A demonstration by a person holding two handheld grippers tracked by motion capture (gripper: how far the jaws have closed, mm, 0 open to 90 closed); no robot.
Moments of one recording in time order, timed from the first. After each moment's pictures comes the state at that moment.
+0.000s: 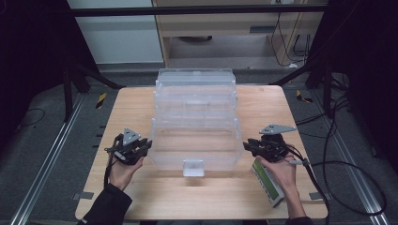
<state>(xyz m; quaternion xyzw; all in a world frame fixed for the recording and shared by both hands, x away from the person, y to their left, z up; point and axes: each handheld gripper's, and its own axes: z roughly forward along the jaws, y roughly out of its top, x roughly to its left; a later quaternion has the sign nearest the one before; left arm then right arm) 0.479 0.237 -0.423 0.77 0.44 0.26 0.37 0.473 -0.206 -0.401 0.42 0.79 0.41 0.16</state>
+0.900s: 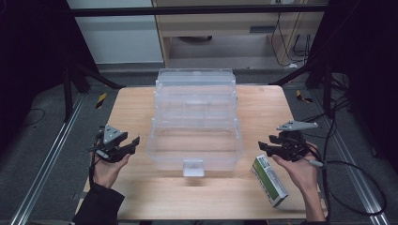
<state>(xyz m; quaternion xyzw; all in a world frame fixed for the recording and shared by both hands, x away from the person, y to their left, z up) 0.475 0.278 -0.405 0.74 0.47 0.30 0.38 0.454 -0.238 -0.362 0.47 0.78 0.37 0.19</state>
